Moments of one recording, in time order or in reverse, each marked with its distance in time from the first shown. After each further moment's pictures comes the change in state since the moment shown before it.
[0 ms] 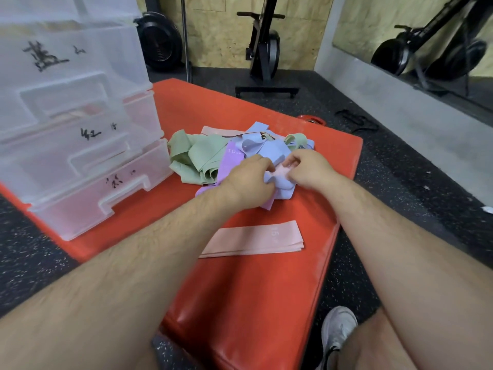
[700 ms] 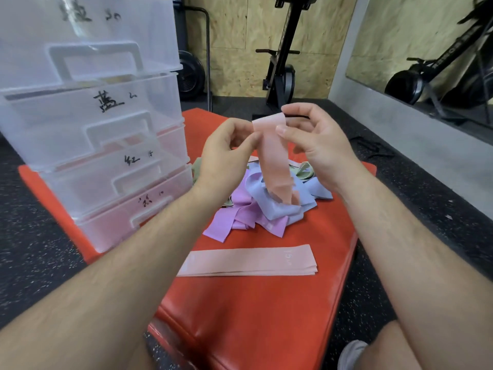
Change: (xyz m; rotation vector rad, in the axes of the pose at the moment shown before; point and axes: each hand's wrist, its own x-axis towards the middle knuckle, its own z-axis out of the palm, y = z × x) left_hand -0.030 0.018 -0.103 -0.794 0.623 0.057; right_hand -0.062 -0.111 -0.071 0.929 0.102 -0.375
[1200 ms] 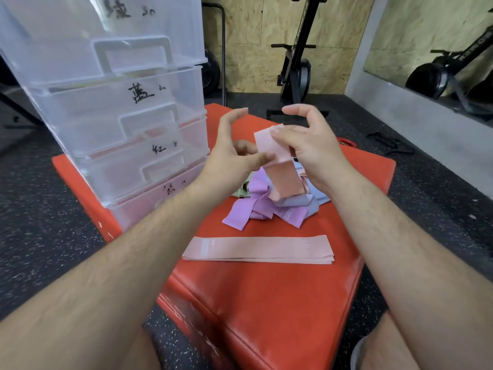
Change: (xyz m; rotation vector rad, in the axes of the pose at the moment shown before) left_hand -0.026 0.003 -0.041 -0.018 -0.171 -0.177; right_hand -0.012 0.011 0.041 0.025 0.002 0.091
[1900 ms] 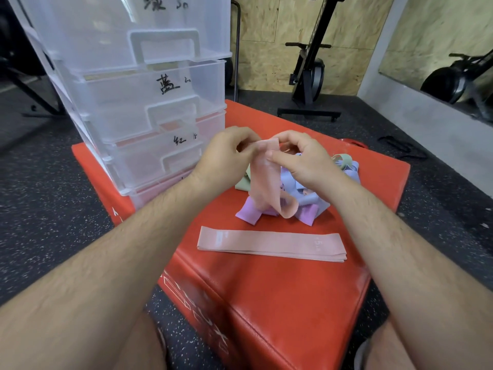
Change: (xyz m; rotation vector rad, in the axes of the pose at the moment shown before) left_hand -0.005 0.001 -0.036 0.565 0.073 0.149; right_hand -0.006 0.025 0.024 -0.396 -0.186 -0.106
